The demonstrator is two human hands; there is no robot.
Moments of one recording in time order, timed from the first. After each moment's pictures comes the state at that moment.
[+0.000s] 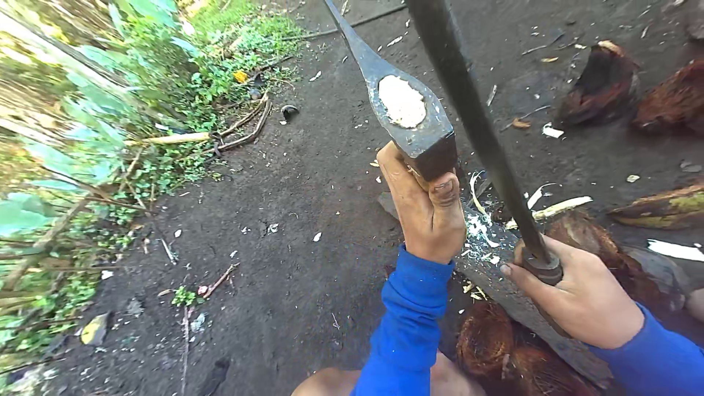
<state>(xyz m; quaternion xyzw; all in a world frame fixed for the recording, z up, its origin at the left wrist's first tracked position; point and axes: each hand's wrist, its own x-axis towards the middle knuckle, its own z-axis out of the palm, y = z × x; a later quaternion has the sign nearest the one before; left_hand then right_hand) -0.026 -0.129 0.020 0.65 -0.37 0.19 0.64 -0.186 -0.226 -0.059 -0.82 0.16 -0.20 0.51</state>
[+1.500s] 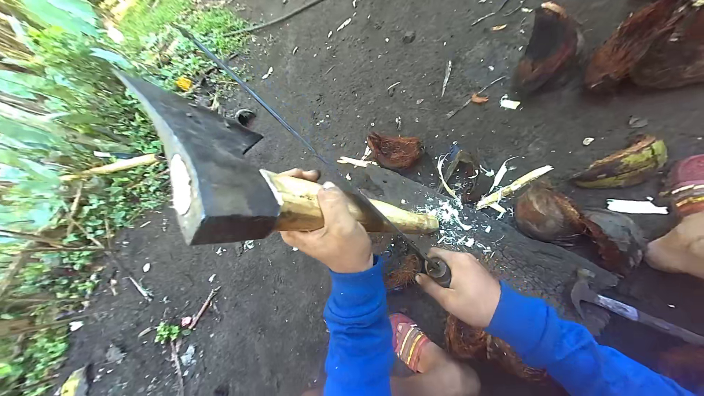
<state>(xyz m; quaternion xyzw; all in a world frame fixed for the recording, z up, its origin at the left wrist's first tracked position) -0.005 -0.113 0.020 0.63 -0.23 0.28 0.69 -0.147 -0.190 -0.062 -0.79 0.16 0.07 0.58</state>
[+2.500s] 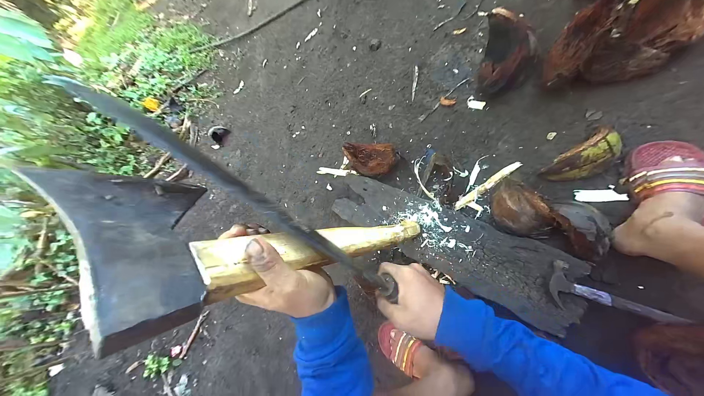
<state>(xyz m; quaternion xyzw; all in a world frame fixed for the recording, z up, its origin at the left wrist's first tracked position) 0.005 -0.088 0.012 0.61 -0.24 0.32 0.68 -0.124 -0.179 -0.043 -0.77 0.10 0.13 0.62</state>
